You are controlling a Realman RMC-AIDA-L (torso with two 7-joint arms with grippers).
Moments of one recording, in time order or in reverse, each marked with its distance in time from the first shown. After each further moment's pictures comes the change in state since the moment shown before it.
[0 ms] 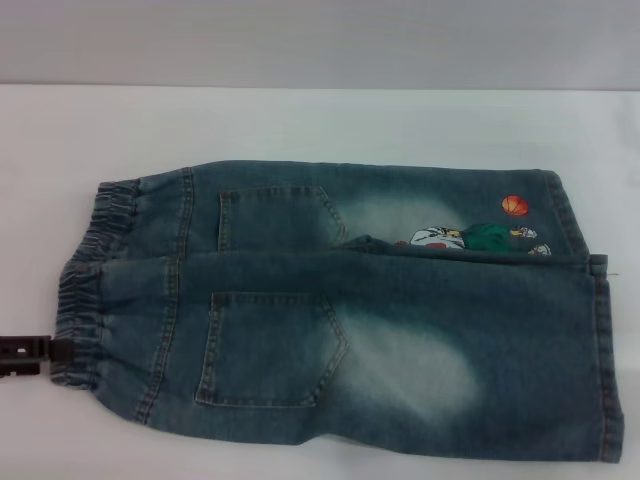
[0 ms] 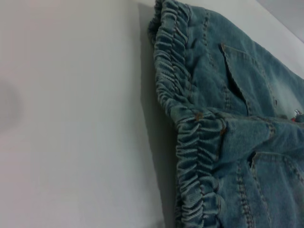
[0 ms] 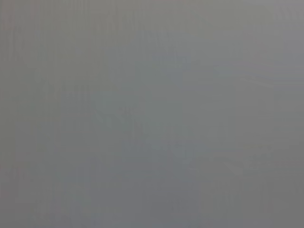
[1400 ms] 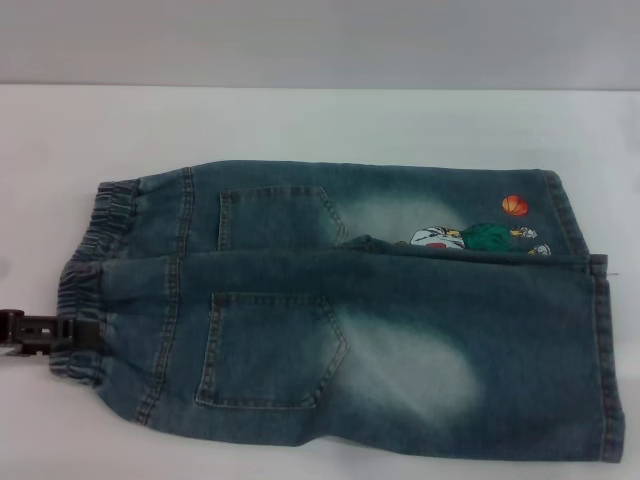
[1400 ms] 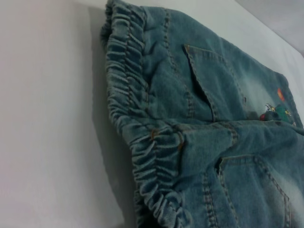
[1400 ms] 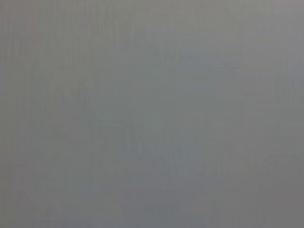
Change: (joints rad) left arm -0.073 -0.005 -0.038 -0.024 0.042 0.046 0.013; right arm -0.025 0.001 -0.004 -0.011 0.000 -0.020 0.002
